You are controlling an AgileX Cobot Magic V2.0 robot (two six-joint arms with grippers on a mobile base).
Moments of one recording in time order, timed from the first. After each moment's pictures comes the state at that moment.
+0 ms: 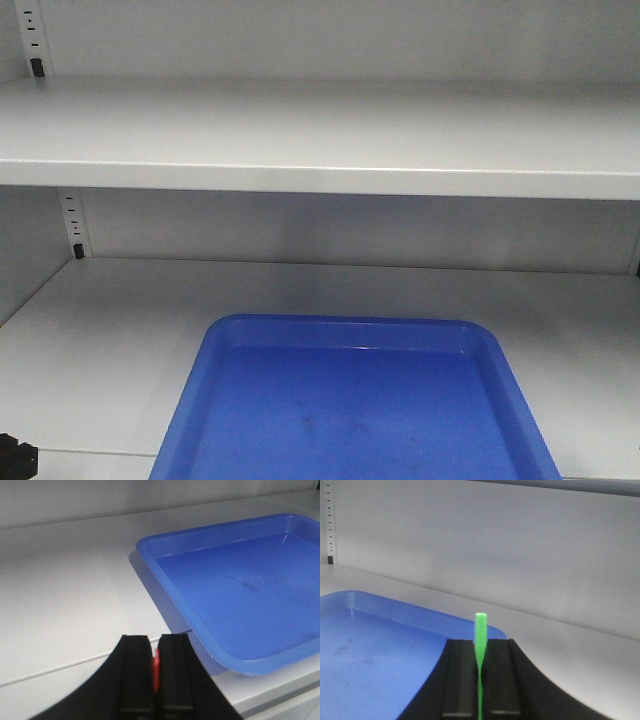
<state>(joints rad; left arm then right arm) -0.32 0.68 -0.51 -0.56 0.26 0.53 0.13 0.48 -0.33 -1.13 -0.19 1.02</state>
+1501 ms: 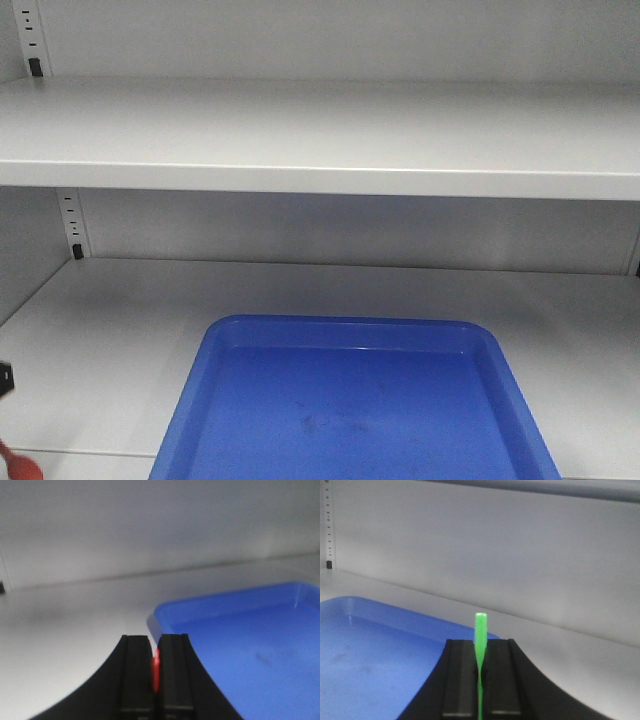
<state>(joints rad) -0.32 0.69 -0.62 -0.59 0.14 0.53 0.13 0.50 -0.36 -1.13 -0.19 1.02</state>
